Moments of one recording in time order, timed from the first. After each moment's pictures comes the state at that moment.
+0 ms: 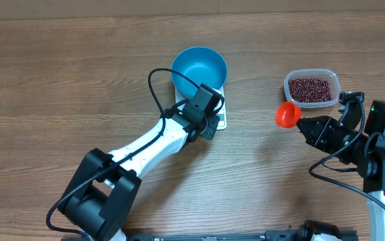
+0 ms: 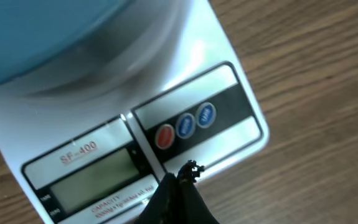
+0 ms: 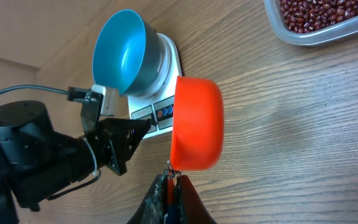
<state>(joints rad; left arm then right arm) -0.65 1.81 1.13 -0.39 -0.07 -0.22 -0.22 0.98 1.04 -1.00 -0.59 0.31</state>
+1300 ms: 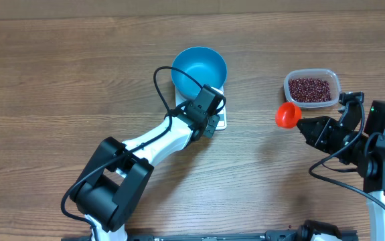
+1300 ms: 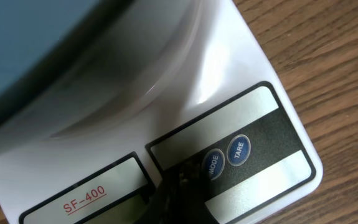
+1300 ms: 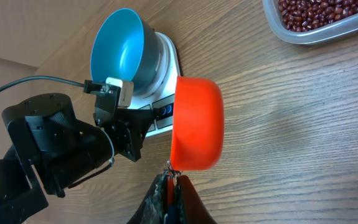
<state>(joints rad) -0.65 1.90 1.13 -0.28 -0.14 -0.15 -0.22 0.98 1.04 -1.00 -0.59 0.31</state>
